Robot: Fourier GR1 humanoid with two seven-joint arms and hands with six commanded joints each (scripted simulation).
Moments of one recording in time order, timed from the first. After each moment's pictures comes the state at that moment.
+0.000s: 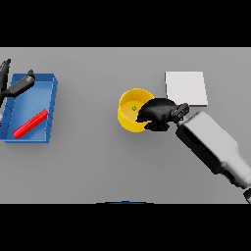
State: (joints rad) left arm -0.58 0.90 -0.58 -1.23 0.23 0.27 0.51; right arm -0.69 -0.39 0.63 -1.23 0.73 0.59 -0.14
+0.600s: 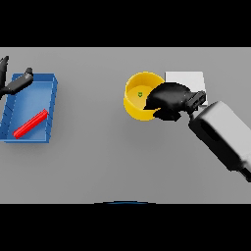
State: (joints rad) left arm -0.60 0.90 -0.58 -1.22 0.22 0.26 0.51; right arm -0.72 -0.51 0.55 -1.45 0.63 0.69 -0.01
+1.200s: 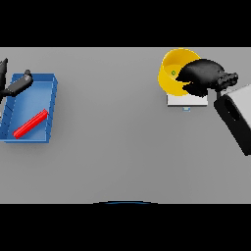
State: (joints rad) left arm -0.58 0.92 -0.59 -1.28 0.22 0.28 0.58; right arm -0.79 -0.61 0.46 -1.17 0.66 0.53 -0.02
